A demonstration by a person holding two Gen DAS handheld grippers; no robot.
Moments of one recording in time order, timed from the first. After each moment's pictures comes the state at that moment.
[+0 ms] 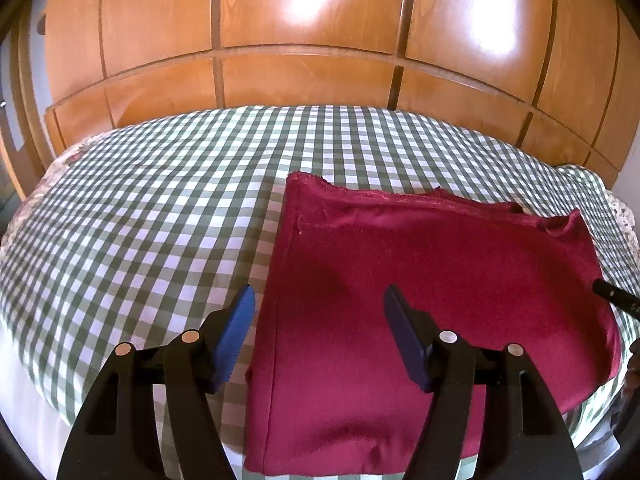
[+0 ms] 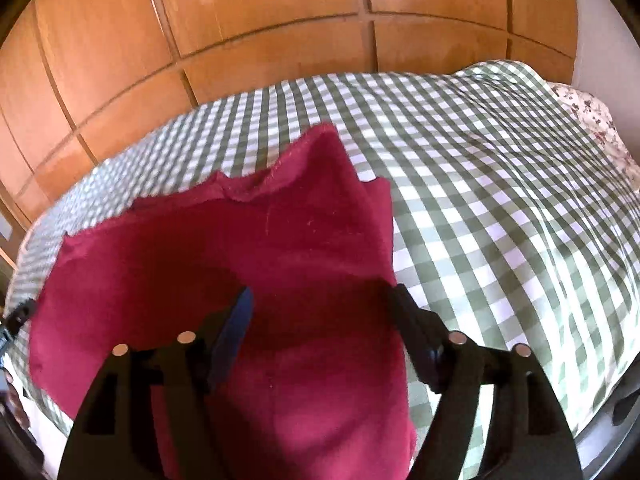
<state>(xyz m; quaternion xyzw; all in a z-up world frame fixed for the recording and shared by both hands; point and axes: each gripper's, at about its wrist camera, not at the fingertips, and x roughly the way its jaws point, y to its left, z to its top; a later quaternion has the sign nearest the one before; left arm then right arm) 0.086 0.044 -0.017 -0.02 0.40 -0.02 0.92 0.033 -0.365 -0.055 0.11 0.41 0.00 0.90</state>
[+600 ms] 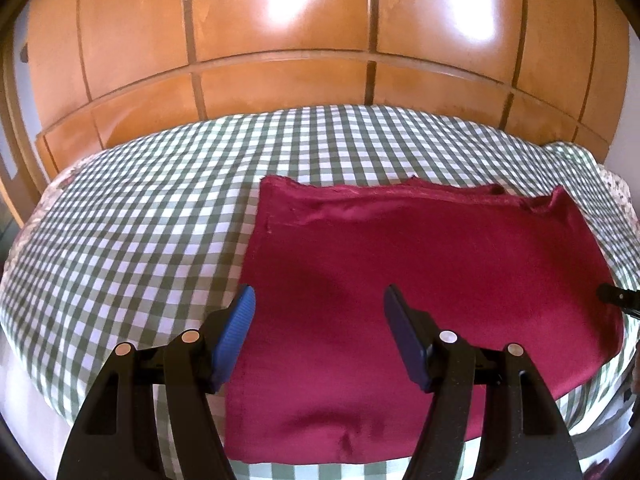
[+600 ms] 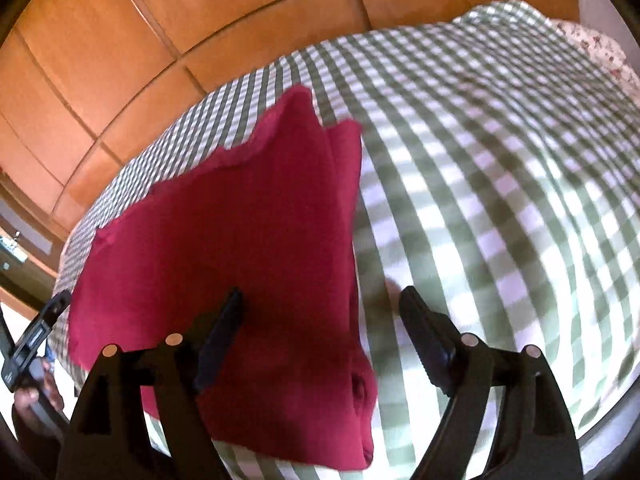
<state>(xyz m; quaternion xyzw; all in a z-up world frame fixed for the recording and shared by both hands) 0.079 0.020 -0.015 0.02 0.40 -0.04 0.92 0.003 -0.405 -0.078 0.19 0.46 0.07 0.87</state>
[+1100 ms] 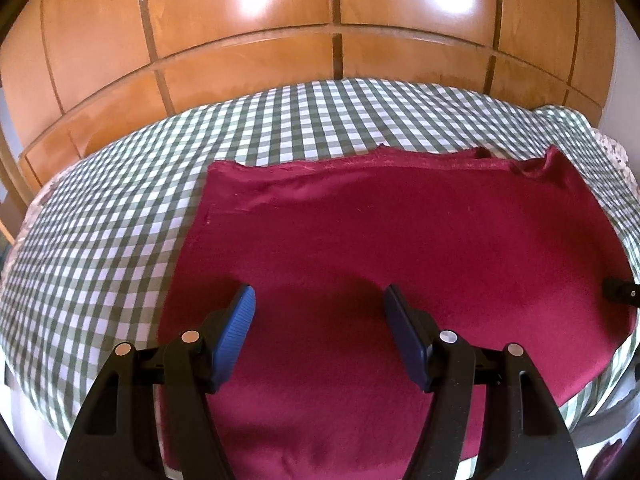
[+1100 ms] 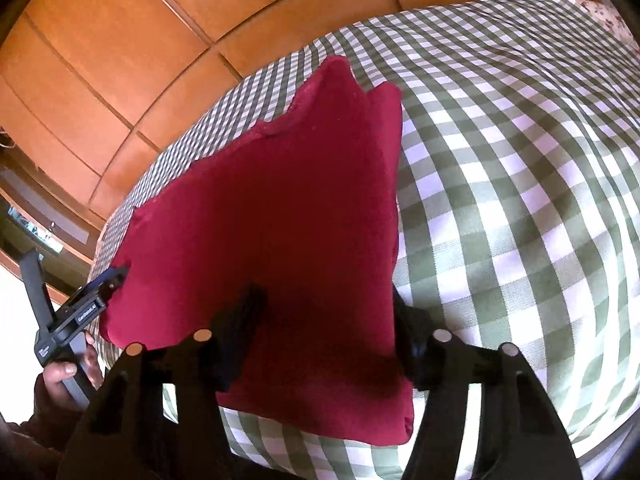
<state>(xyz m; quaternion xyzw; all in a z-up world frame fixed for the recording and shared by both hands) 0.093 -0.018 -0.039 0.06 0.42 -0.06 0.90 -0.003 -0.394 -0.086 0.21 0.46 0.13 0.85</state>
